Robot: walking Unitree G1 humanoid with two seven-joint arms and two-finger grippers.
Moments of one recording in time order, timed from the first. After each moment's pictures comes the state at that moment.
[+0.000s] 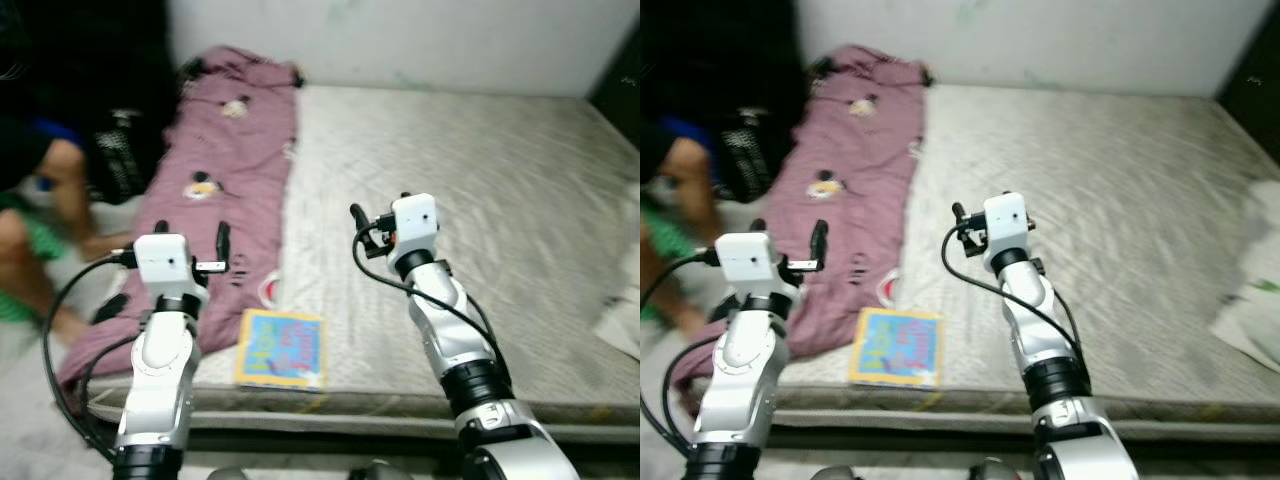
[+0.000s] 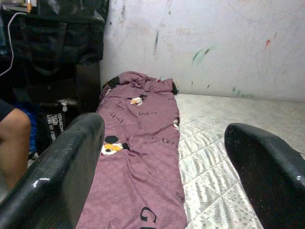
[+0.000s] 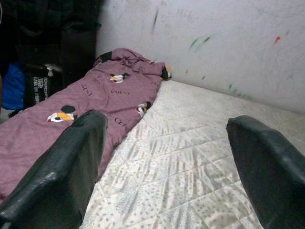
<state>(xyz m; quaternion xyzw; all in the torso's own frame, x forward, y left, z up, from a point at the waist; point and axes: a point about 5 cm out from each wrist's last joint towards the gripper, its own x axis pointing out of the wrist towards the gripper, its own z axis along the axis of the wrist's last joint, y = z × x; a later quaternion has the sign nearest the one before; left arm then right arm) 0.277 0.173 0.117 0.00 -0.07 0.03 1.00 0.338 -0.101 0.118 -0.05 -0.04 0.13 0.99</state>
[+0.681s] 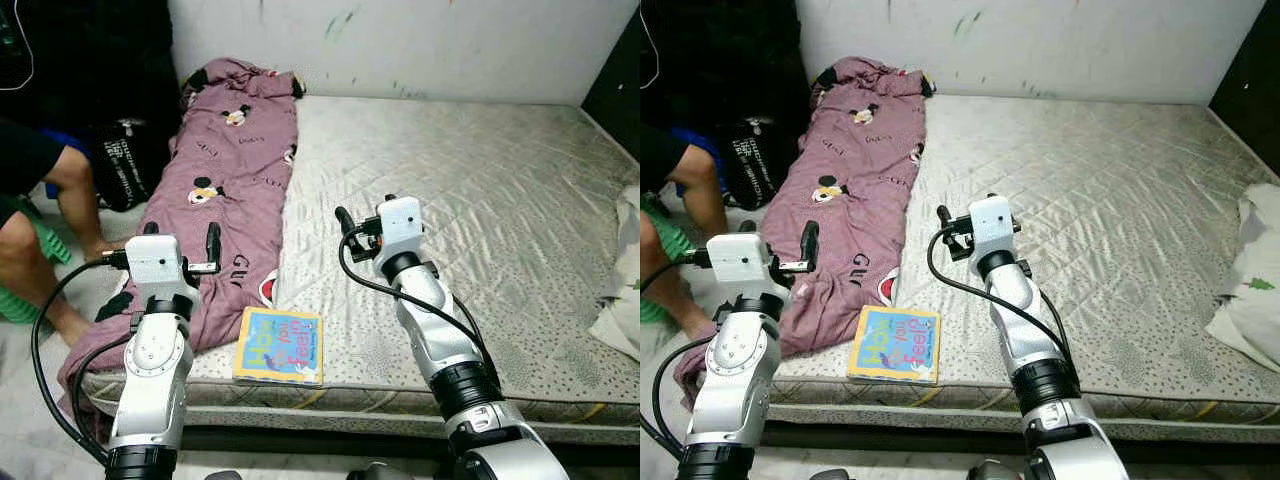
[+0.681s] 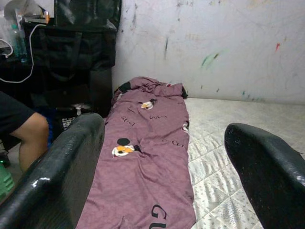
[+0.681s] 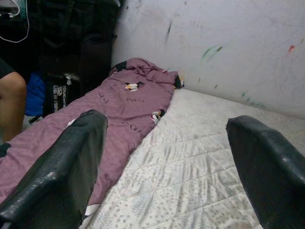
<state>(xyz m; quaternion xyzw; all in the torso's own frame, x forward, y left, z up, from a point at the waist) 0.276 0.178 0.116 0.01 -0.06 0.04 1.00 0.337 -0.093 0.118 -0.05 -0.04 0.14 0.99</state>
